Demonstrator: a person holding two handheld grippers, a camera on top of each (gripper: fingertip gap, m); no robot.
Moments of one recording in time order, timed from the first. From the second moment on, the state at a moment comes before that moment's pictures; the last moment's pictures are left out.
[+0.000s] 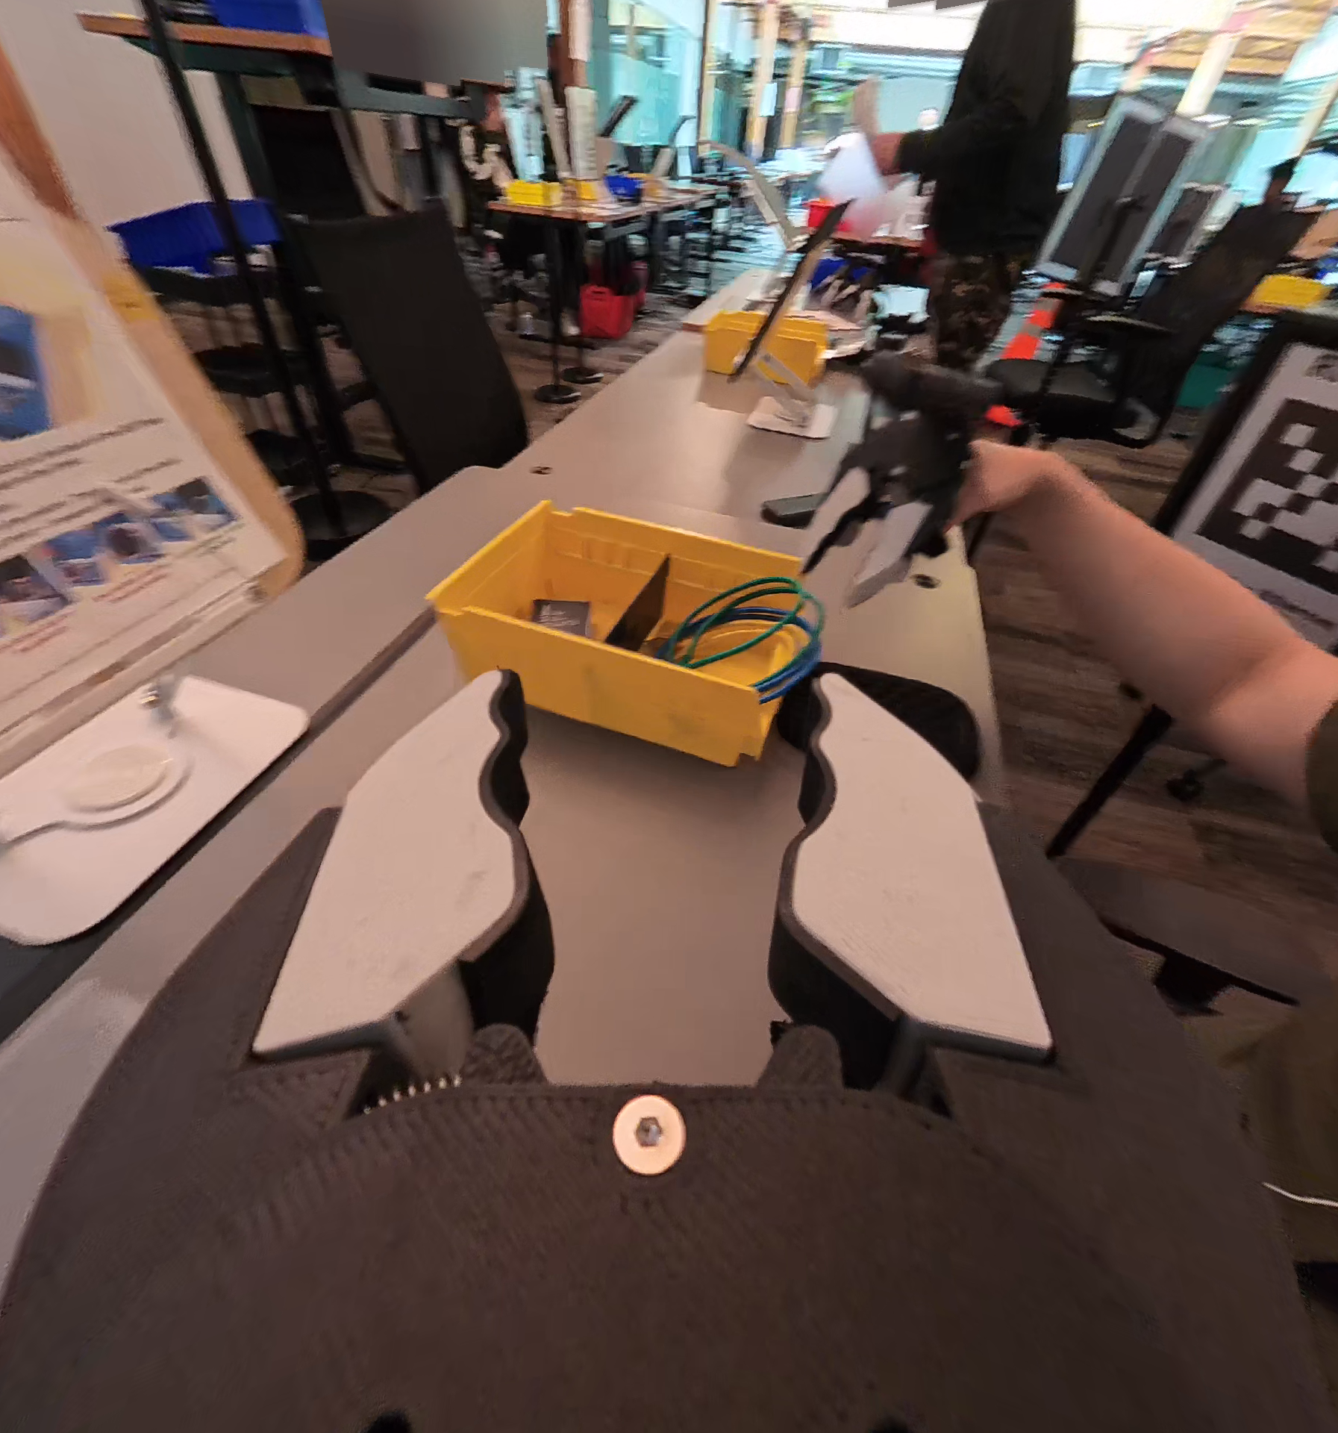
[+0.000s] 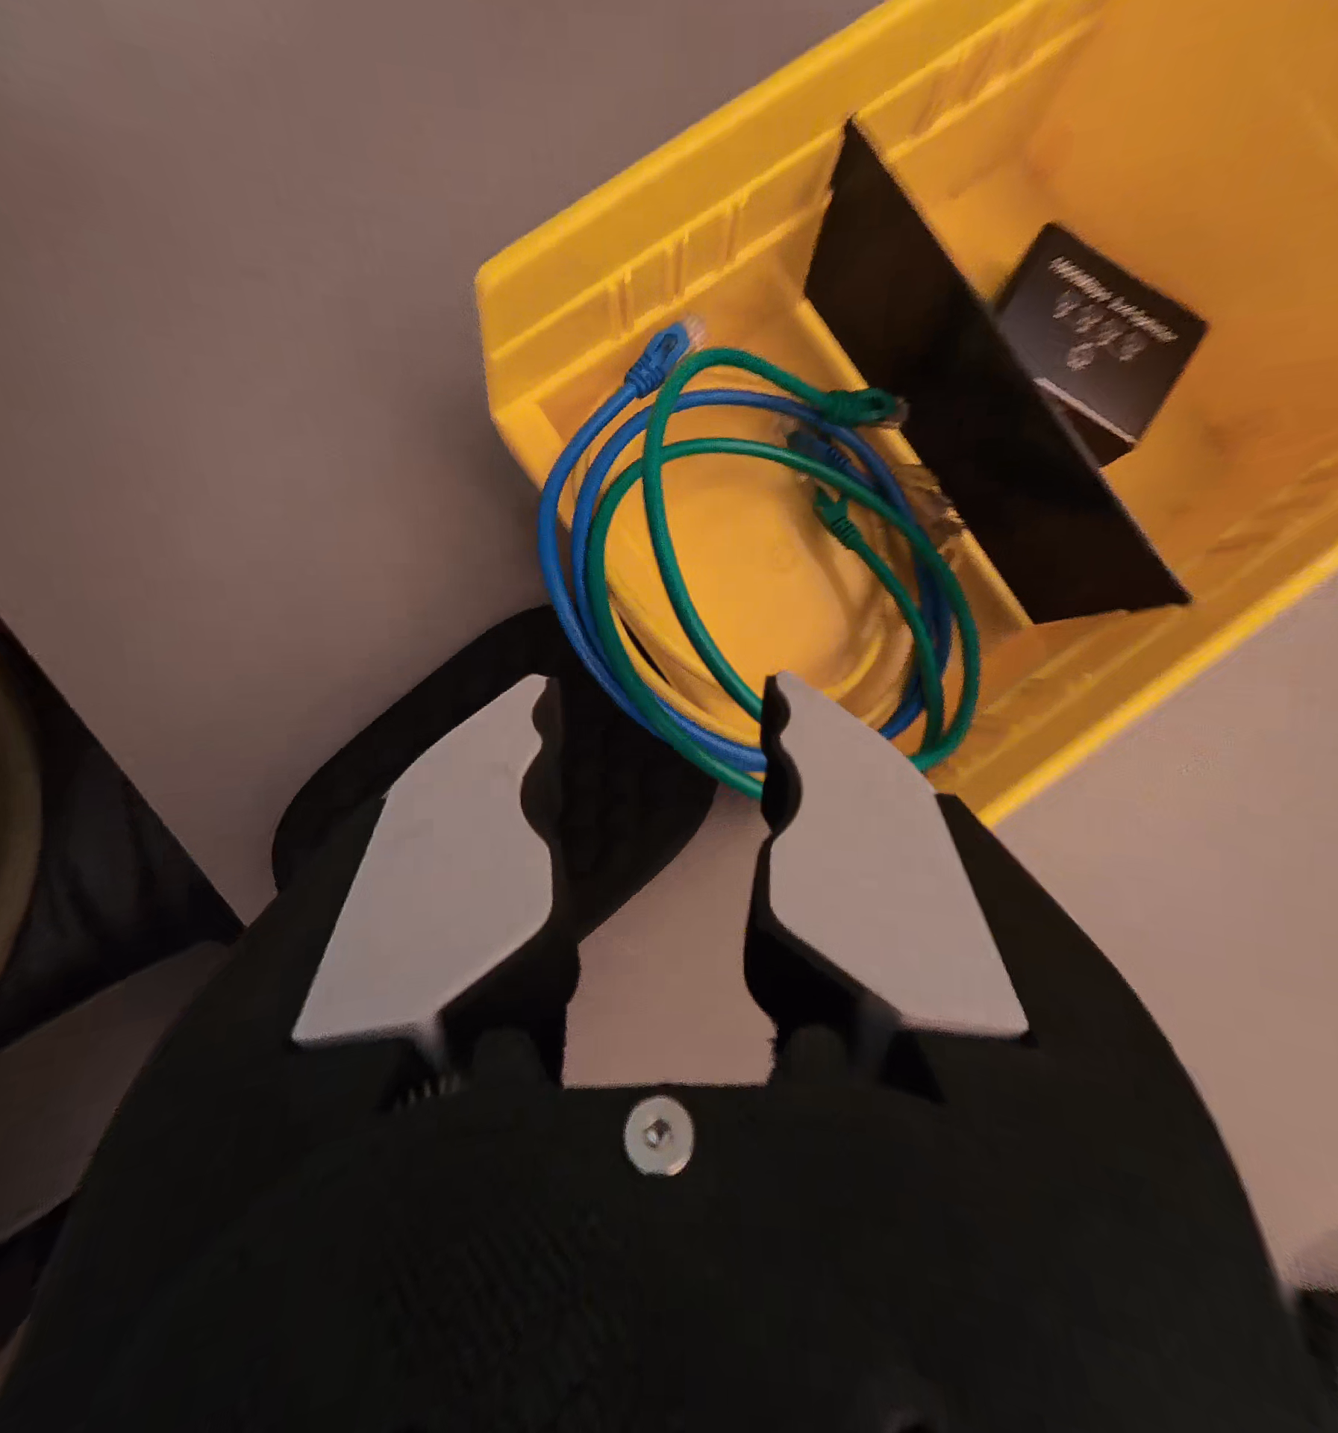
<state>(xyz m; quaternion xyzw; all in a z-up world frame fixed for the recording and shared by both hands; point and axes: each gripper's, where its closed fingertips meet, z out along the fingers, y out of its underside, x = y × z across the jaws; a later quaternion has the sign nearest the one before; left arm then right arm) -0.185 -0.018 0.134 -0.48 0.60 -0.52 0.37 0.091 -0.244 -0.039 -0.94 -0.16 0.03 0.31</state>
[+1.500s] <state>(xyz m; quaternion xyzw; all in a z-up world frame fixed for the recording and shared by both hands) -0.387 0.160 -0.089 -0.92 0.34 -0.19 -0.03 0.195 -0.200 -0.128 -0.97 0.23 0.03 0.08</state>
